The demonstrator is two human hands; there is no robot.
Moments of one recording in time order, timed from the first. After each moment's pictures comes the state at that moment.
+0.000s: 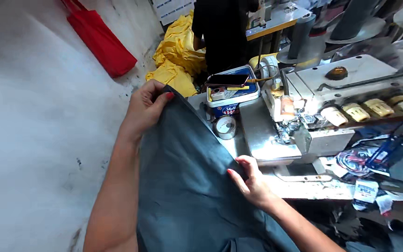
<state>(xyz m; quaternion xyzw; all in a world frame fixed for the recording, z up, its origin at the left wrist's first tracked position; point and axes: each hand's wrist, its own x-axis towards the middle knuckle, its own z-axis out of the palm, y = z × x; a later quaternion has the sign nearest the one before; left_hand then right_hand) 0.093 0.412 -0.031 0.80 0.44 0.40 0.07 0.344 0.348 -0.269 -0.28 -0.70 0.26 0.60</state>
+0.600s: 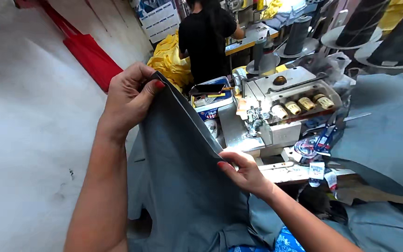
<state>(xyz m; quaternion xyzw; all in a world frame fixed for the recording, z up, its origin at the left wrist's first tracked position) 0.153 0.372 0.027 0.86 0.30 0.40 0.03 0.383 0.337 -0.210 -0.15 -0.71 0.28 0.63</state>
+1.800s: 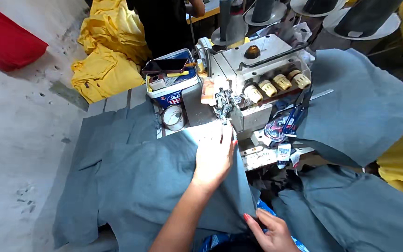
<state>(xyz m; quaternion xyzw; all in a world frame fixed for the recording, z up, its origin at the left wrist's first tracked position) 0.325 0.361 -0.224 0.86 0.45 0.24 0.00 0.457 0.182 -0.322 -0.56 -0.63 0.25 0.47</state>
